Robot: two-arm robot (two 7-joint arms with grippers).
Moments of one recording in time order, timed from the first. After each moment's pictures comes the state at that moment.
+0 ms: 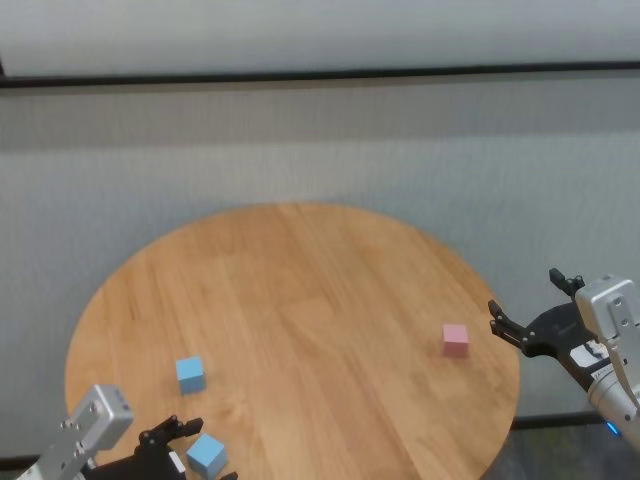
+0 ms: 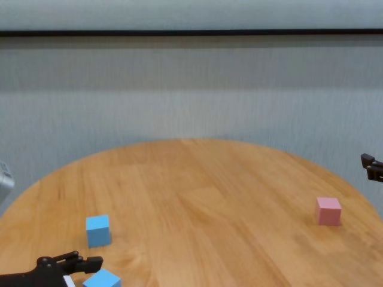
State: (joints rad) left arm -0.14 0.58 0.45 -1.31 -0.31 -0.17 -0.67; right arm 0.20 0.60 -0.45 -1.41 0.25 -0.12 -0.03
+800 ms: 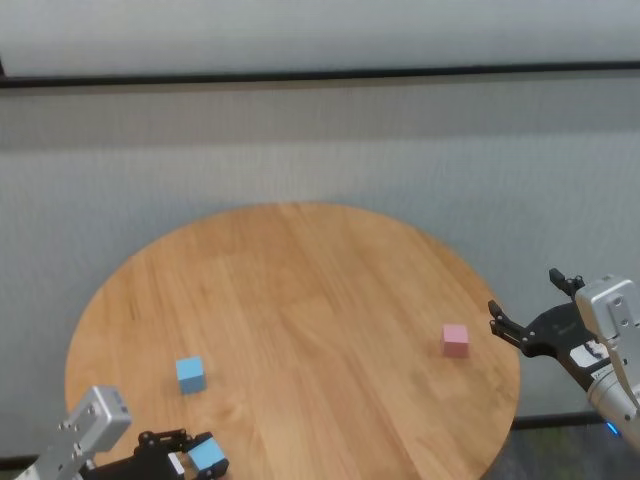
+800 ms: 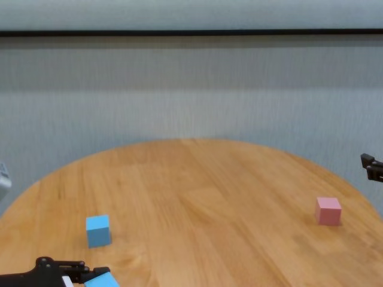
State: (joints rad) left arm -0.15 0.58 0.45 -1.31 -0.31 -0.17 -0.68; right arm 0.20 0.60 -0.45 -1.41 0.25 -0.12 -0.03
